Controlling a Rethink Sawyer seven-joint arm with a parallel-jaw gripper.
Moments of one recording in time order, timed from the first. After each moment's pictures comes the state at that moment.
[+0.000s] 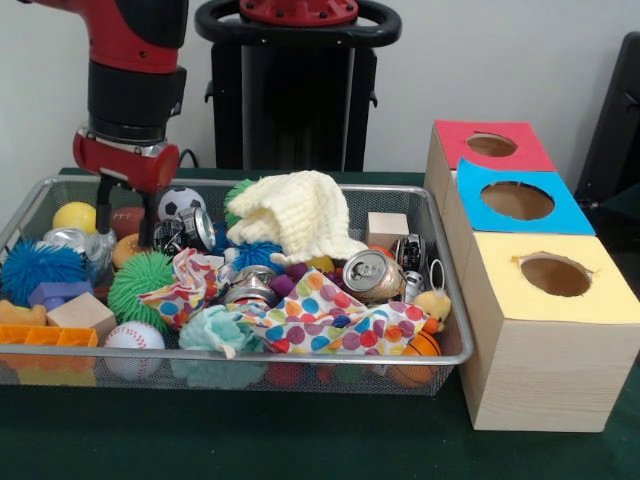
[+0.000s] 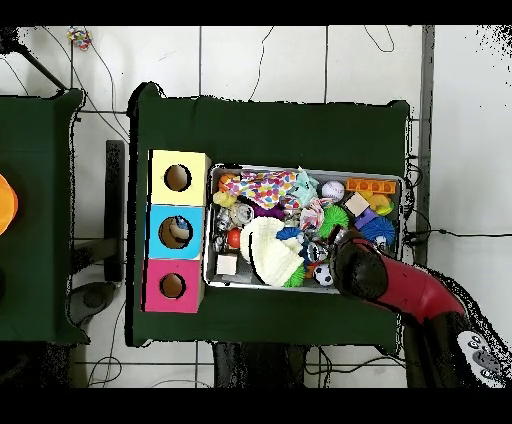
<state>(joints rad) -0.62 -0.60 0.01 1.77 -0.27 0.15 1.79</state>
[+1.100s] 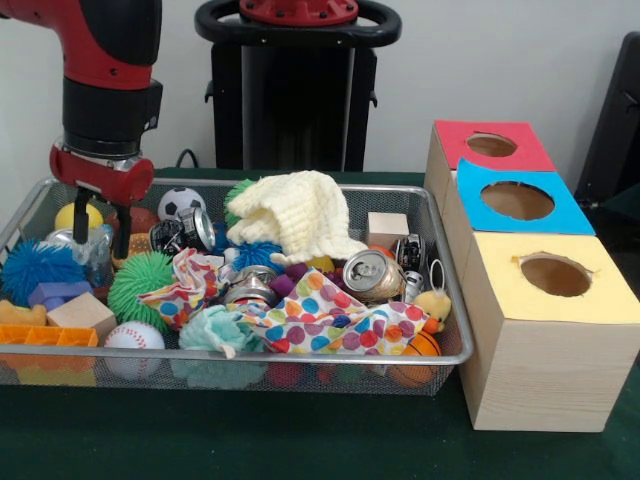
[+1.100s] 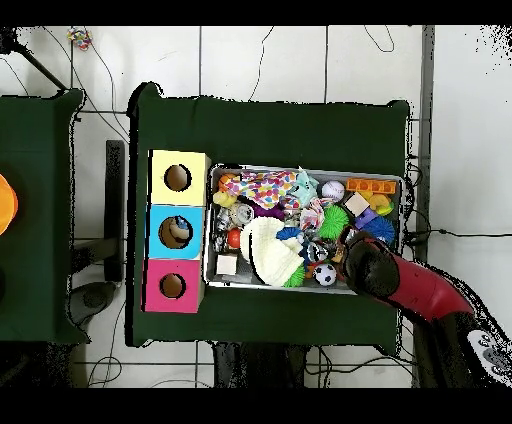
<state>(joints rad) -0.66 -0.55 0.01 1.72 -0.27 0.15 1.79</state>
